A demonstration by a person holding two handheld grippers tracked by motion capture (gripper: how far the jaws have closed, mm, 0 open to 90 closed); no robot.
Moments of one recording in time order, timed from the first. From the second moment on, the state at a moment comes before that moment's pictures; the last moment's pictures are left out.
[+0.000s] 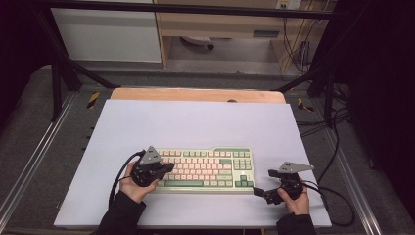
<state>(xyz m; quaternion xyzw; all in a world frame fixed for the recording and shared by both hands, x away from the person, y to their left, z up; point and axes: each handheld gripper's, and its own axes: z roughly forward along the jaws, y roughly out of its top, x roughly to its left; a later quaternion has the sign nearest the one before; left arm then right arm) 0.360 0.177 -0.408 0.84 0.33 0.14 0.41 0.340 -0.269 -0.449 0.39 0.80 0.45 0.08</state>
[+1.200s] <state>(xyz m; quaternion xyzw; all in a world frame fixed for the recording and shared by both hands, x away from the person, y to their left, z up) 0.359 0.215 -0.429 0.83 0.36 0.15 0.39 0.340 -0.268 -0.449 0.39 0.80 0.44 0.08</state>
